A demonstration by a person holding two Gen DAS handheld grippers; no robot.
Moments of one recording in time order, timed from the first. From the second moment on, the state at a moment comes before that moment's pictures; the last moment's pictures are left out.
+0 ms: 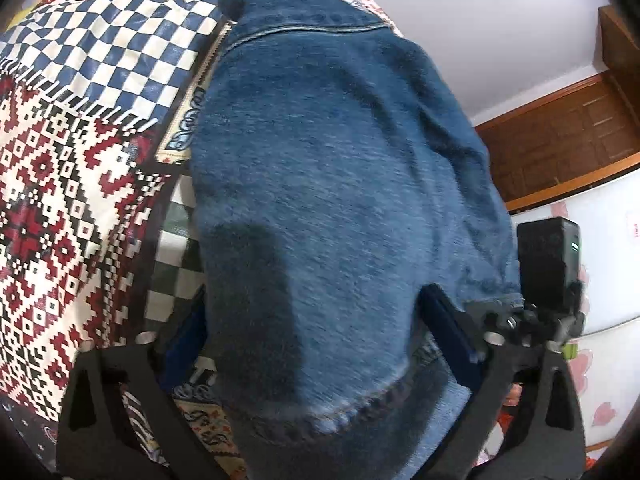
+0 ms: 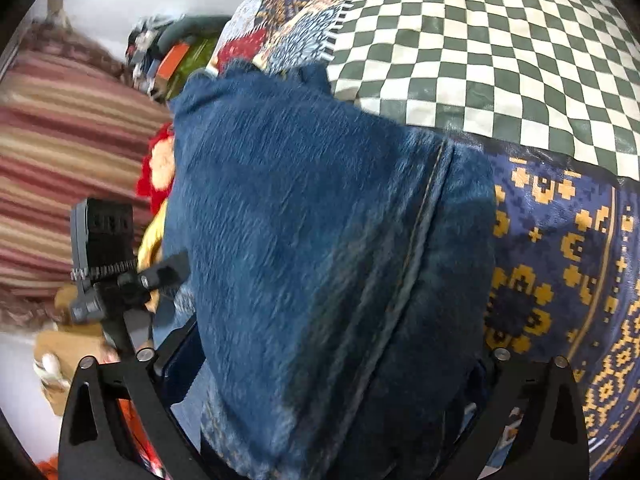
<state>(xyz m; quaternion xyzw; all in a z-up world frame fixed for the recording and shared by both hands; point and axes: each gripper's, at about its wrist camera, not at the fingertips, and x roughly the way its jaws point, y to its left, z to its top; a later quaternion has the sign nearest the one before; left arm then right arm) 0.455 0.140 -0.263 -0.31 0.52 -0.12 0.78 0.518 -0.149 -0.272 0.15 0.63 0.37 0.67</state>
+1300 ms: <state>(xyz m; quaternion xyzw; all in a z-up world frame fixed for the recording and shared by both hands) 0.319 0.273 -0.113 -0.24 0.41 -0.04 0.88 0.424 0.037 -0.138 0.07 0.55 0.46 0.70</state>
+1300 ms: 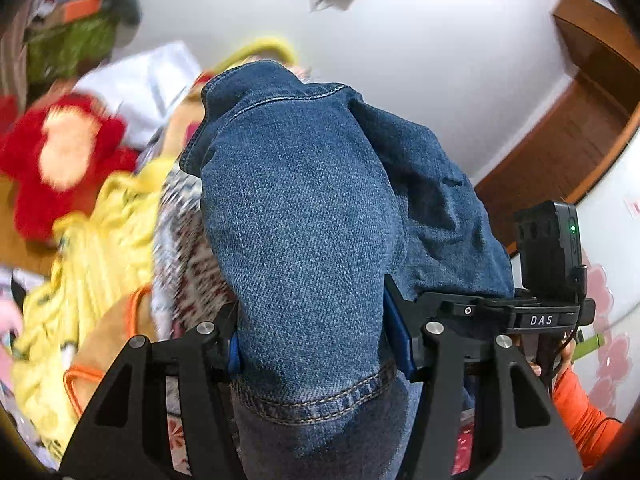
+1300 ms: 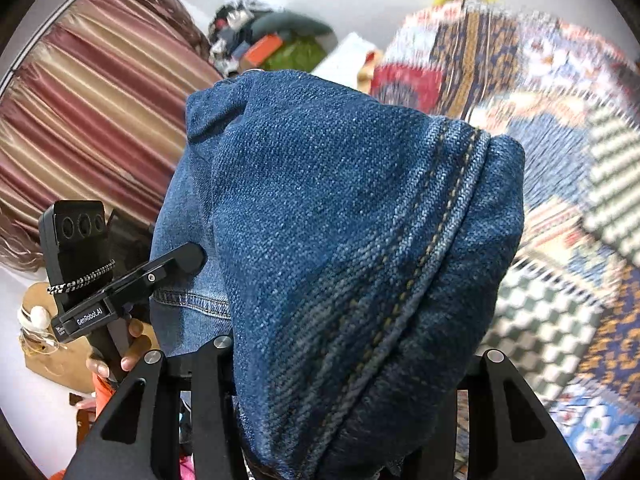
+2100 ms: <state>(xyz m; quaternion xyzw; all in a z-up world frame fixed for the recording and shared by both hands) 0.332 0.314 -0.244 -0.26 0.50 0.02 0.82 0.457 0.092 -0.243 -0.02 0.63 0.43 0.65</state>
